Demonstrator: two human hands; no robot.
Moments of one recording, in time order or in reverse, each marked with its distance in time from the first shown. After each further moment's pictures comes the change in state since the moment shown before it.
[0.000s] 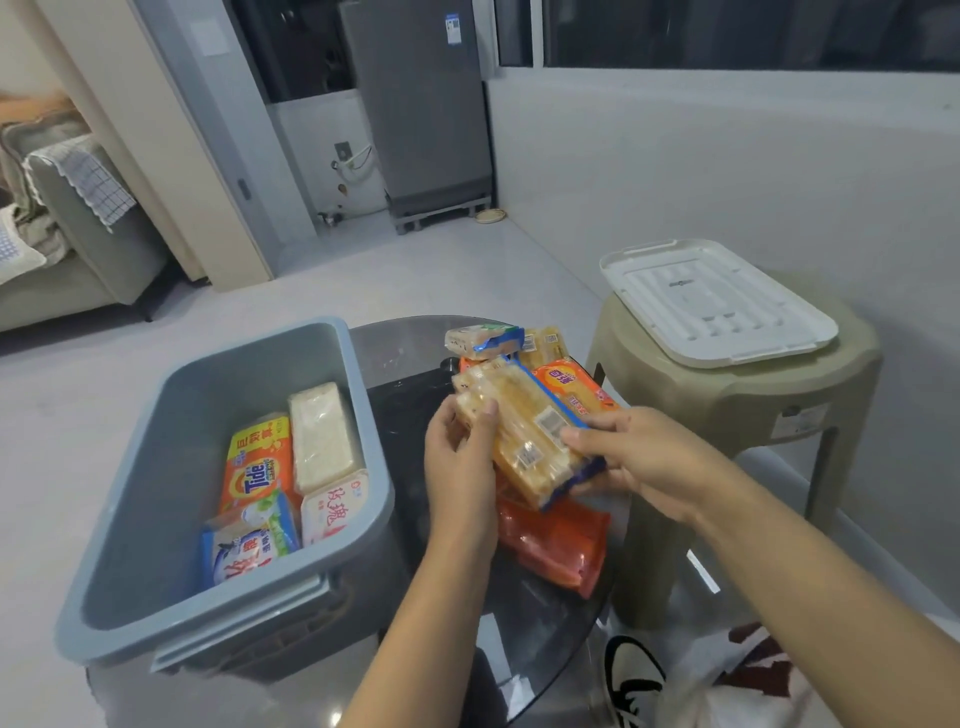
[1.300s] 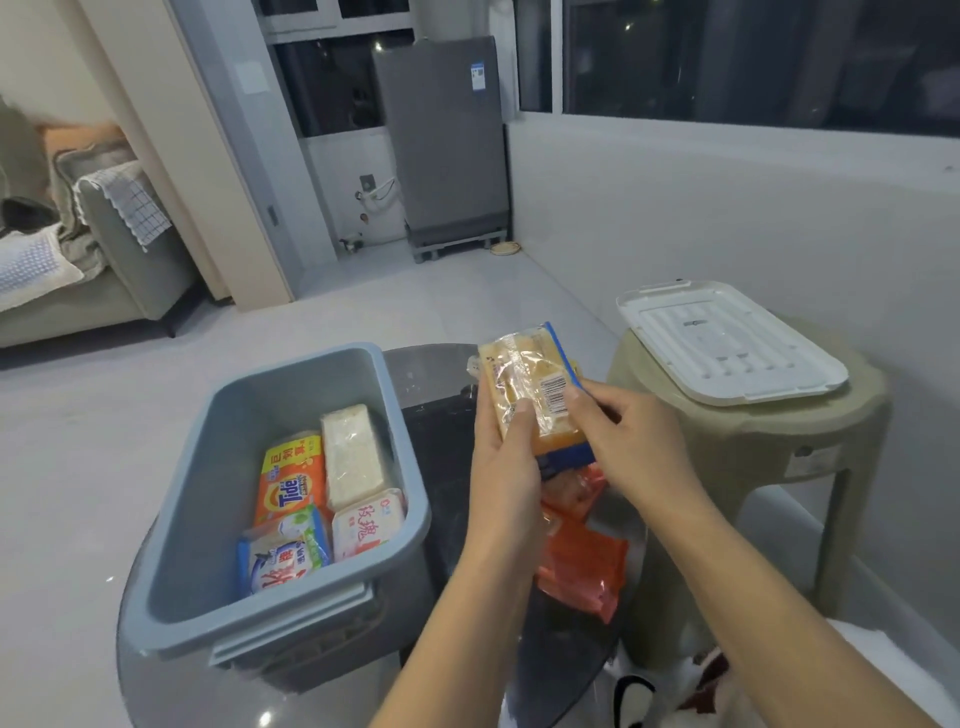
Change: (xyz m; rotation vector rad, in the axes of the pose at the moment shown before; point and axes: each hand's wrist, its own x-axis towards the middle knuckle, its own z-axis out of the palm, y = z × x) left_hand -0.015 0.029 0.015 -0.030 -0.242 0.116; right_hand -0.012 -0.035 0.044 -0.416 0.498 -0.555
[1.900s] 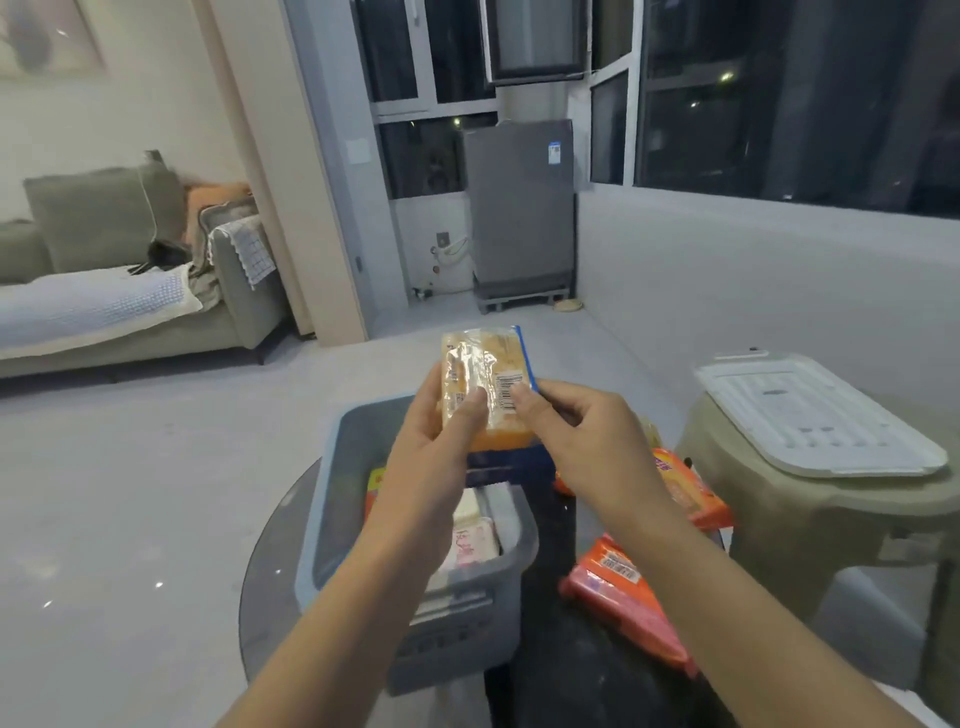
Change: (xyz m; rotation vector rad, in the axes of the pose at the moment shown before) left_hand -0.035 0.125 -0.094 0.164 0.002 0.186; right_hand -0.018 -0.109 0.055 0.294 -0.233 -0.221
